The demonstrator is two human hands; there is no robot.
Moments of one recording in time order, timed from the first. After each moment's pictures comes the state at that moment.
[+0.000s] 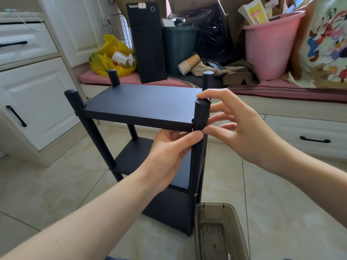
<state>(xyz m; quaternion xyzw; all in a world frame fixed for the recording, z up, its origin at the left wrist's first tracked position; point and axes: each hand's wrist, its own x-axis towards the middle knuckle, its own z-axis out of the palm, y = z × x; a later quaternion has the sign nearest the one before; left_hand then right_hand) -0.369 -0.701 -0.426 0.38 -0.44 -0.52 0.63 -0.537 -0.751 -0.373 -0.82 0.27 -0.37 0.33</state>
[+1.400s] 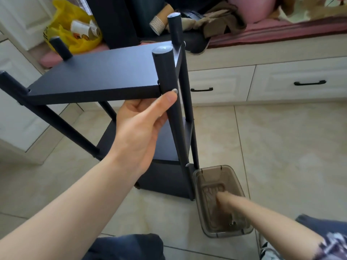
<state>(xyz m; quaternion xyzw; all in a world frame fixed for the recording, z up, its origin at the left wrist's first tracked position) -0.376 -0.702 -0.428 0.40 -0.43 -0.47 0.66 -0.564 -0.748 -0.756 -0.71 0.53 0.27 0.36</state>
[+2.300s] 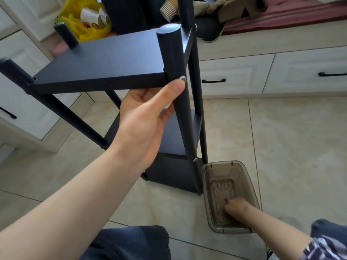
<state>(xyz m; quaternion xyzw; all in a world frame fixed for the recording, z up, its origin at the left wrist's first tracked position) -0.374 -0.705 -0.430 0.41 -0.42 -0.47 0.65 -0.577 -0.732 -0.812 -0.85 0.33 0.37 0.18</state>
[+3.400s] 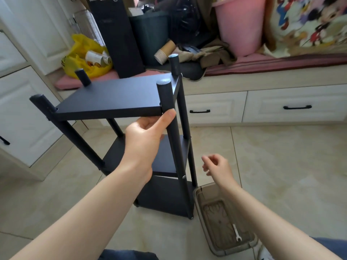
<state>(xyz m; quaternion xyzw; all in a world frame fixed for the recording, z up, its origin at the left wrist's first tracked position) -0.384 -0.696 -0.419 0.60 -0.40 -0.35 0.60 -0.541 -0.777 -0.615 -0.53 0.54 -0.42 0.51</state>
